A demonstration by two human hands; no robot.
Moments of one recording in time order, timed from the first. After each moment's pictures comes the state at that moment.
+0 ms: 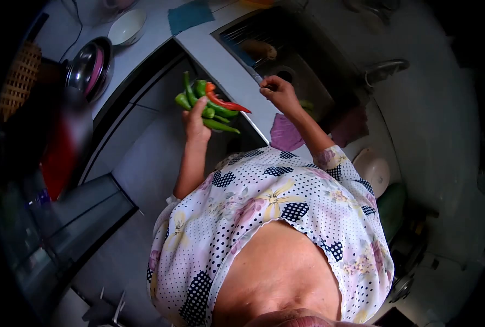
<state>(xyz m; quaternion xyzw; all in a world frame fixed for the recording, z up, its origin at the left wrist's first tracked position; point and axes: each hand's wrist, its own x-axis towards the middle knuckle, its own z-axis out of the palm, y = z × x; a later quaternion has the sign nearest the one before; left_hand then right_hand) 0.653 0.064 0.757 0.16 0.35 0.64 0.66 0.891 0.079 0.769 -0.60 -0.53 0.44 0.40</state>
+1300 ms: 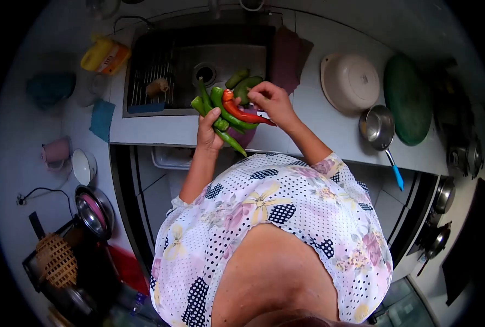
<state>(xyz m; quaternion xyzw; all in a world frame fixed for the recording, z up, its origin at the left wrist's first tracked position) 0.740 0.069 0.787 0.21 0.23 0.23 0.92 0.890 -0.041 0.784 -0.59 -0.20 0.44 0.64</state>
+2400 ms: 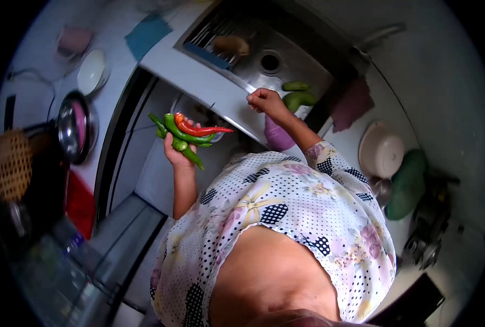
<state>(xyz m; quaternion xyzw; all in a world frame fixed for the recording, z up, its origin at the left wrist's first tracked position) 0.635 0.063 0.724 0.13 0.14 0.56 0.81 0.921 0.034 0.729 -0.59 -0.33 0.56 0.48</state>
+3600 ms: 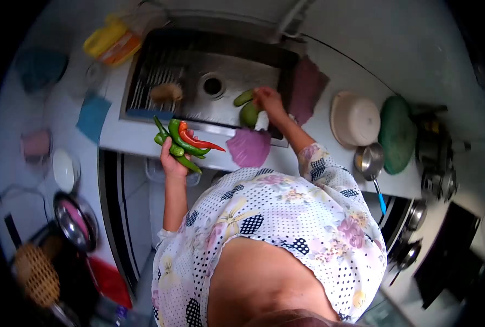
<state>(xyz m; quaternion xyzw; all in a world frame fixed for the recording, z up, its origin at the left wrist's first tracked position) 0.679 0.089 0.731 0.14 0.26 0.33 0.90 0.986 -0.023 0.676 -0.67 -0.15 0.41 0.60</state>
